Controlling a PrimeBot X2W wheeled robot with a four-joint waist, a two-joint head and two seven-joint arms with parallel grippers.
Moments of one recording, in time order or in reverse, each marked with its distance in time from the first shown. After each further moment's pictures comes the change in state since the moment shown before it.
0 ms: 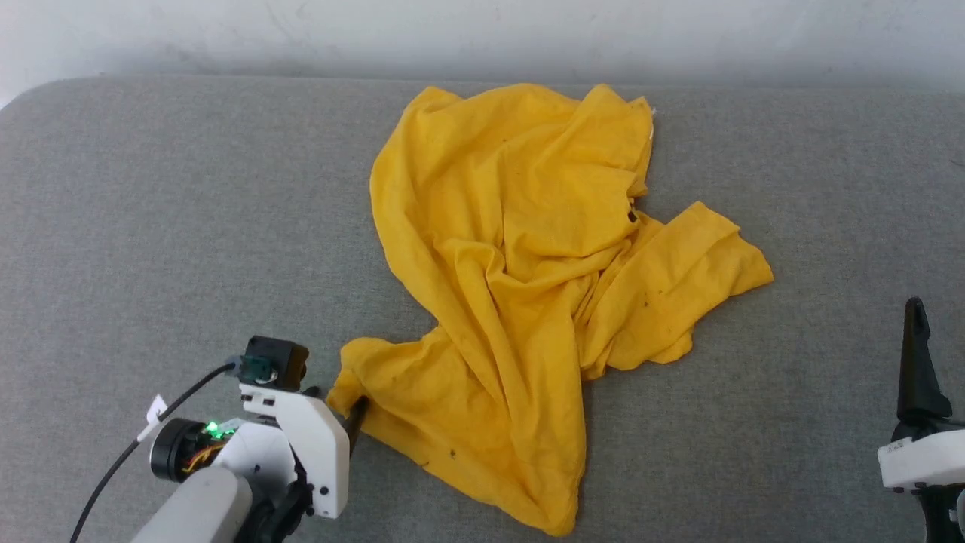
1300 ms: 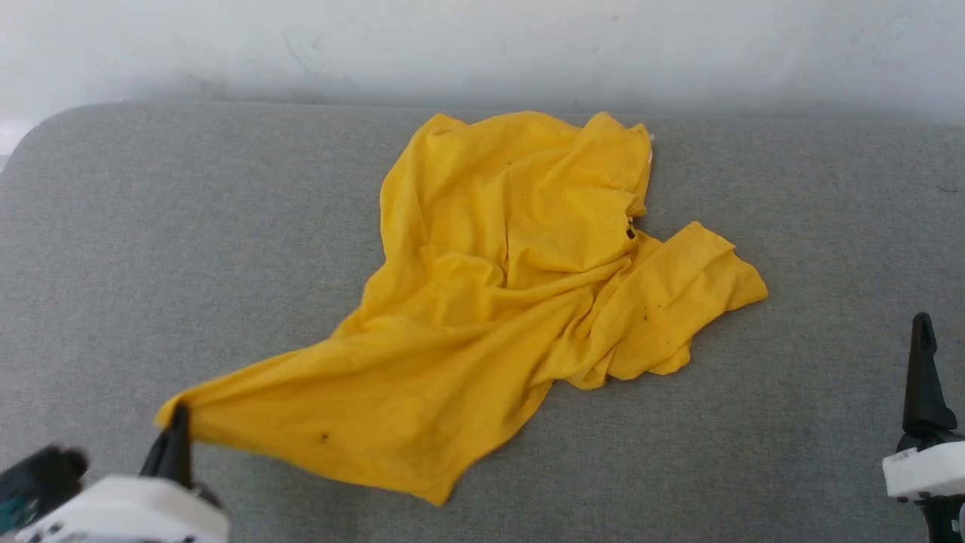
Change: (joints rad) left arm 0.367 -0.100 0.435 -0.281 -0.262 0.158 -0.392; right arm 0.006 0.000 -0.020 0.058 0.012 0.000 -0.041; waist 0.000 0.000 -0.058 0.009
